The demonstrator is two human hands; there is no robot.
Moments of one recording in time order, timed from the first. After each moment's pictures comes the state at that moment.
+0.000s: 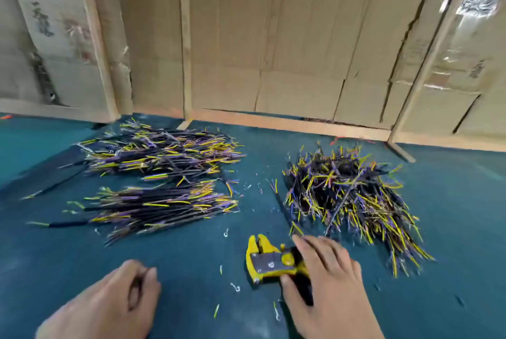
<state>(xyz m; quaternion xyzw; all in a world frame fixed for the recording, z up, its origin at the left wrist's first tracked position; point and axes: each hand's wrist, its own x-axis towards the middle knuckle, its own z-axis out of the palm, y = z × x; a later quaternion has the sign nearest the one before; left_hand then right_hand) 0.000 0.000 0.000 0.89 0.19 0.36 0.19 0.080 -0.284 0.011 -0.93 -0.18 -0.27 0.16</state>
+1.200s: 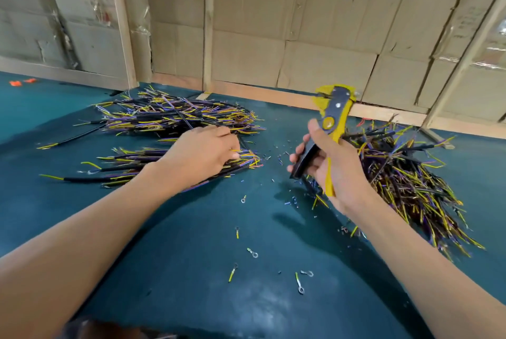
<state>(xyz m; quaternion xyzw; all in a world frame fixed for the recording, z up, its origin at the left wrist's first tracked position) 0.172 0.016 0.055 0.97 -0.13 0.23 -0.02 0.196 -0.234 0.072 -0.58 -0.14 0.06 0.80</state>
